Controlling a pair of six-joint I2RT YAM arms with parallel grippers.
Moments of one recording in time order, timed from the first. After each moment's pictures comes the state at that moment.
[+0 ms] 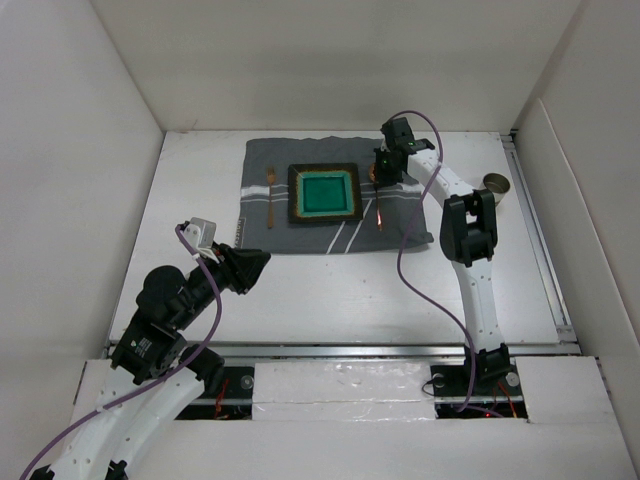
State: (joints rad) left arm -0.53 0.39 0.70 -0.39 0.13 -0.46; right arm 0.29 2.41 2.15 -0.69 -0.06 0.29
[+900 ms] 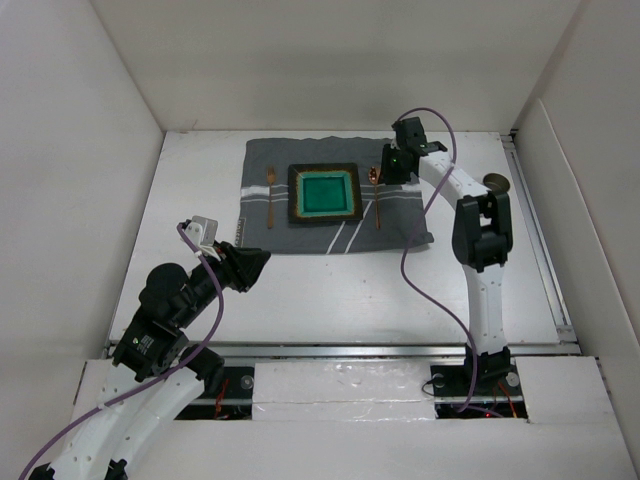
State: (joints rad) left arm -0.53 0.40 0.70 -0.39 0.11 -0.46; right arm 0.26 2.33 2.02 -0.59 -0.08 0.33
